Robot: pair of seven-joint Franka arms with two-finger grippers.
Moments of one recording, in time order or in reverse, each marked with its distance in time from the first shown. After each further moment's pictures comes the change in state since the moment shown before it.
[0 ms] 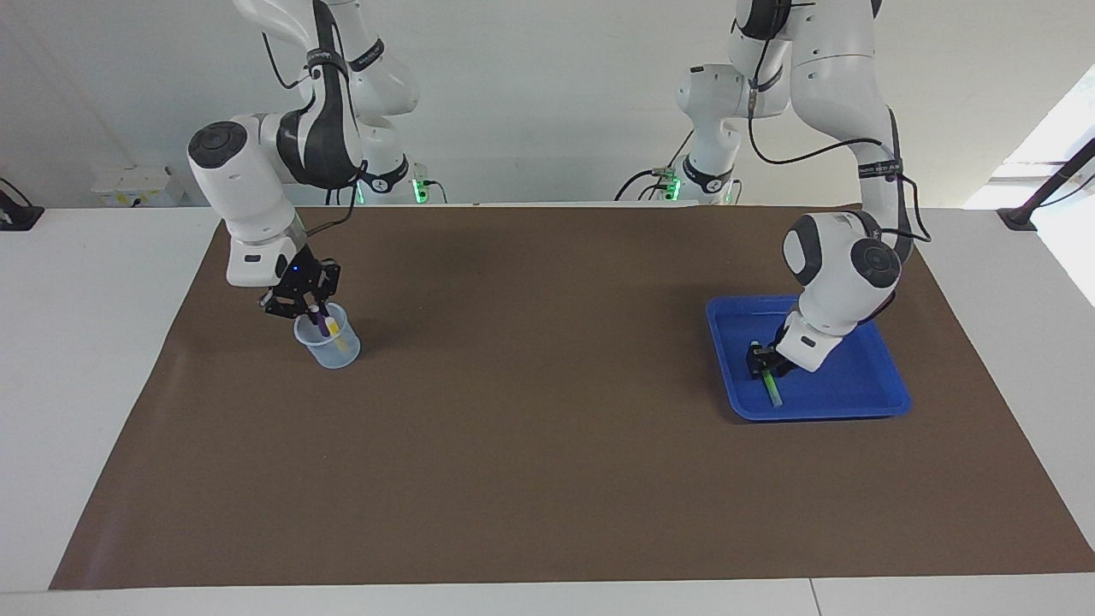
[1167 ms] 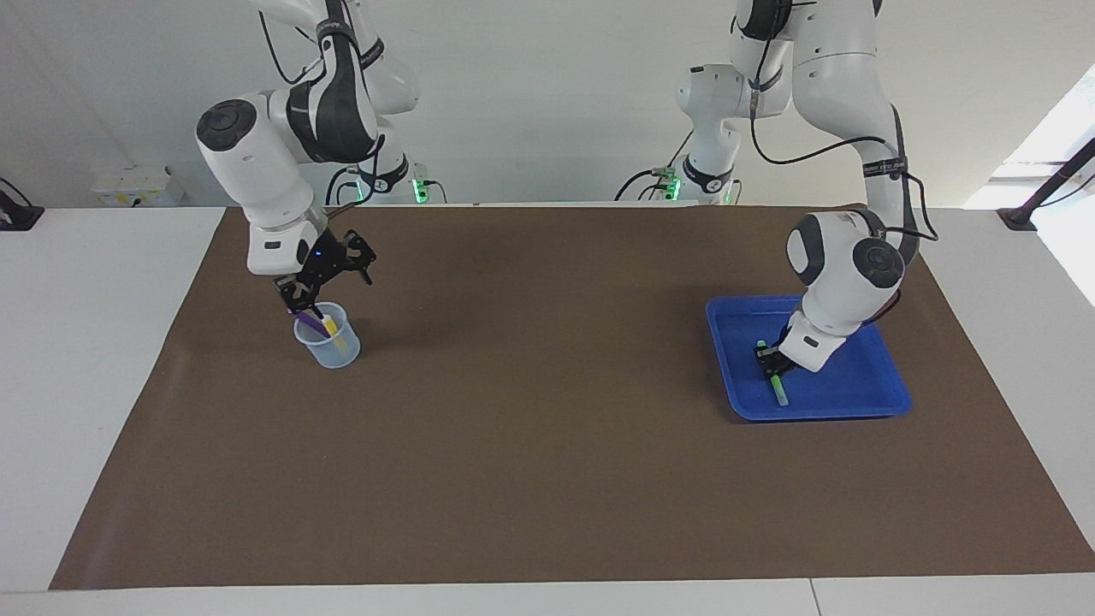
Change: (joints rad) left arm 0.008 0.000 0.002 0.046 0.035 -0.075 -0.001; right arm 0.101 0.000 0.018 0.136 0.124 -0.178 0.087
